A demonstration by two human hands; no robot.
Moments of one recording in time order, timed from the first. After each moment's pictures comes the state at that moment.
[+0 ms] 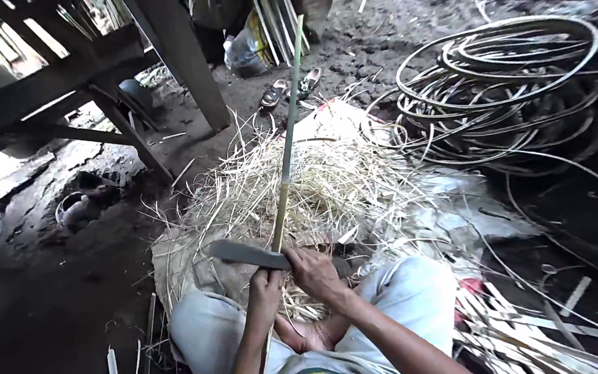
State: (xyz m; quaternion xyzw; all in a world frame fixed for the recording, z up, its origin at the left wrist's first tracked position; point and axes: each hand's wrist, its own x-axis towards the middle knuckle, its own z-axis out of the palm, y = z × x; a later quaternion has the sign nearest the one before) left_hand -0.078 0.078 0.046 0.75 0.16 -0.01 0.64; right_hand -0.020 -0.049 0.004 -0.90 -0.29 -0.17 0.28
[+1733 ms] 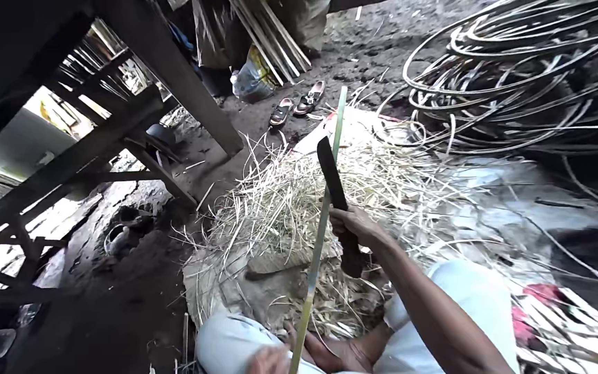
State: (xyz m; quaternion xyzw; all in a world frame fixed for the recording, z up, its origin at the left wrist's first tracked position) left_hand -0.191 0.138 0.042 0.89 0.08 -0.19 0.41; right_hand 0.095 -0.111 0.015 -0.60 0.08 0.22 0.77
